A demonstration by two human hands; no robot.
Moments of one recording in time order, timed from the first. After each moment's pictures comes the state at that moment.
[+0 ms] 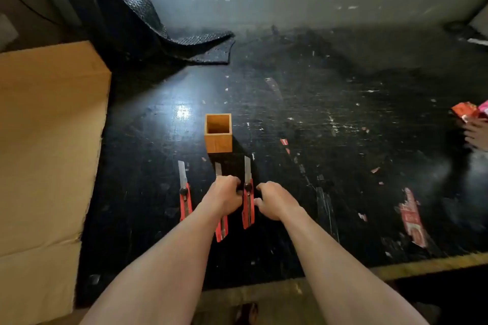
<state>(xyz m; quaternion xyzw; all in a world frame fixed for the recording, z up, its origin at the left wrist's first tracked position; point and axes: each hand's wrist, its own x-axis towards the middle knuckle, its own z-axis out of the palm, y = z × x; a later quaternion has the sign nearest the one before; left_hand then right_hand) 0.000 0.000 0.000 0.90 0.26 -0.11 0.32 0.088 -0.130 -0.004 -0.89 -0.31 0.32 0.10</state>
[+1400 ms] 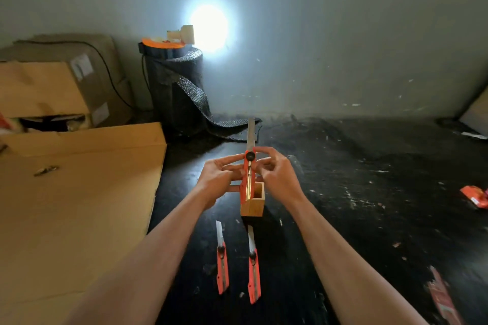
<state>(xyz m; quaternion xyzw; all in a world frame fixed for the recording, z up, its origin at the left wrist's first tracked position) -0.052 0.098 0.205 0.64 0.23 0.15 0.72 0.057 -0.030 0.201 -0.73 -0.34 0.16 0.57</state>
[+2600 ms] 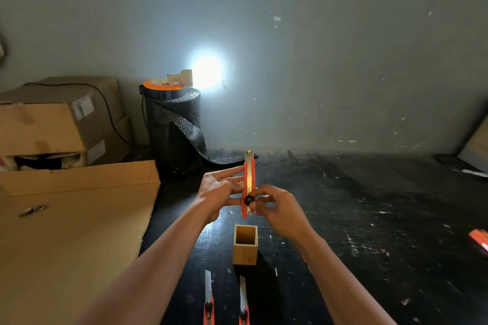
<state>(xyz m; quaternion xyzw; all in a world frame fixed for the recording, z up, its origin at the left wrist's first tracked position) 0.007 0.109 0.254 0.61 0.25 0.22 0.72 0.103 -0.037 0.226 -0.78 -0.42 0.11 0.44</state>
